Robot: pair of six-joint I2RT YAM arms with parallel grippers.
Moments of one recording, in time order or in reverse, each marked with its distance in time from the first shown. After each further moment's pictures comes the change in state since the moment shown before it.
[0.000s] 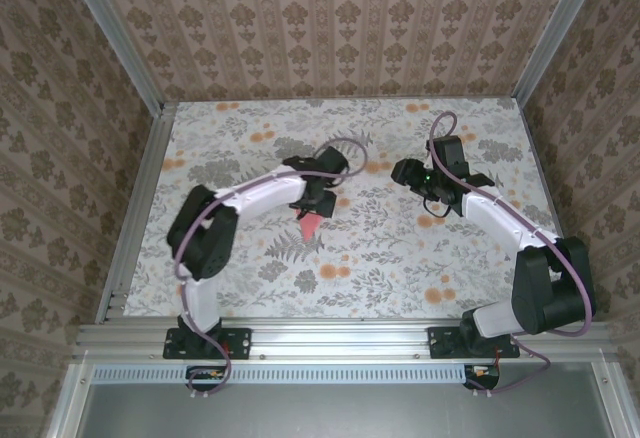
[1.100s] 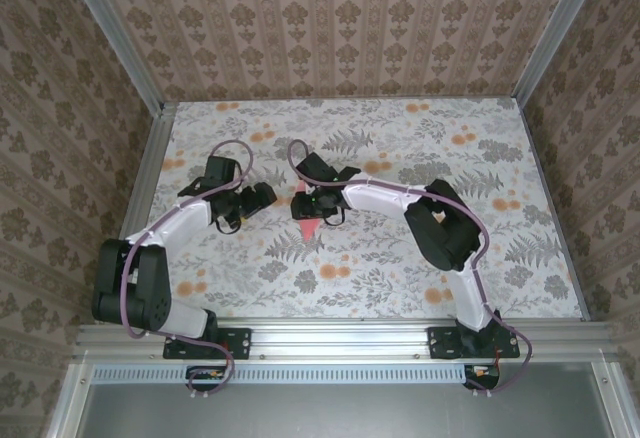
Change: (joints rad) left arm 0.520 -0.449 -0.573 0.371 0.474 -0.208; right arm 0.555 0.694 0.617 -0.190 0.052 -0.073
